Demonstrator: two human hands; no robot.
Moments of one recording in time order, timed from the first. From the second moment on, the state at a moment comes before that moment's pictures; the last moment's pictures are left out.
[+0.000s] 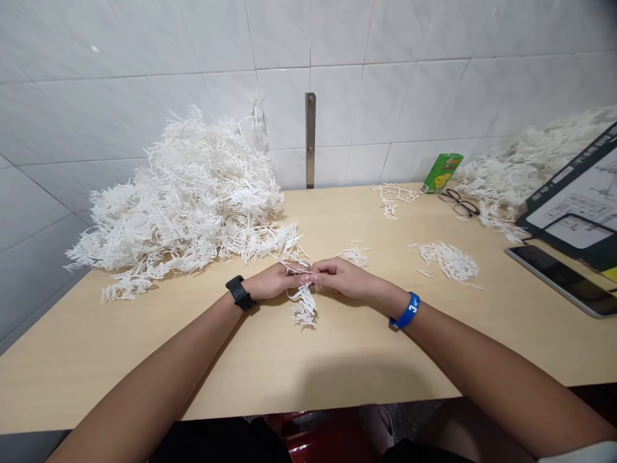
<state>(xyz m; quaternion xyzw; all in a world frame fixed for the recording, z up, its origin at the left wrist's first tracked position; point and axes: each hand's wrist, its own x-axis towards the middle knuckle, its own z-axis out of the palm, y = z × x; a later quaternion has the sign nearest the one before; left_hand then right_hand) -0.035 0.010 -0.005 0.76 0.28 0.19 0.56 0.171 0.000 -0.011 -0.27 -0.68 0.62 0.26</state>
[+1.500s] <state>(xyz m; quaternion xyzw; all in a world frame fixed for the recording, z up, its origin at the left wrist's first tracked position) -0.030 0.007 -0.003 0.74 0.35 0.28 0.51 0.203 0.018 0.007 -0.42 -0.84 0.17 0.31</state>
